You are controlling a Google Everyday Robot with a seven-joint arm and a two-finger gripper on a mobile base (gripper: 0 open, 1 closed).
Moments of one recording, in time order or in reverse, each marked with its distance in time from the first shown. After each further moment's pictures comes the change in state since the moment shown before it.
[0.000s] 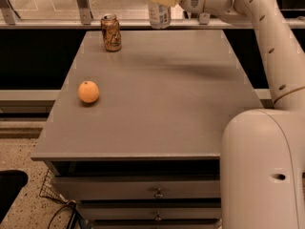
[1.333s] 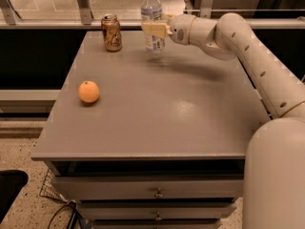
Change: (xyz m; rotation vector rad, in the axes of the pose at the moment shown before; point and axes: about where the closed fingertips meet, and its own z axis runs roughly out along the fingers) arm 0.094 -0.011 0.025 0.108 0.001 -0.018
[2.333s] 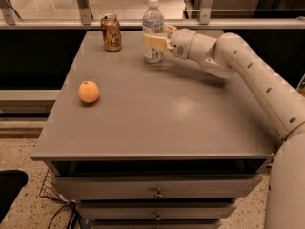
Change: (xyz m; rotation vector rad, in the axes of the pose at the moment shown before) arm 0.035 0.018 -0.011 0.011 -0.049 -0.040
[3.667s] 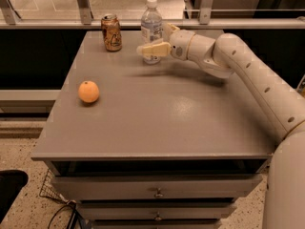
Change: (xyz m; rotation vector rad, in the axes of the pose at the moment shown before) arm -0.002 0.001 0.002 -0.003 -0.001 0.000
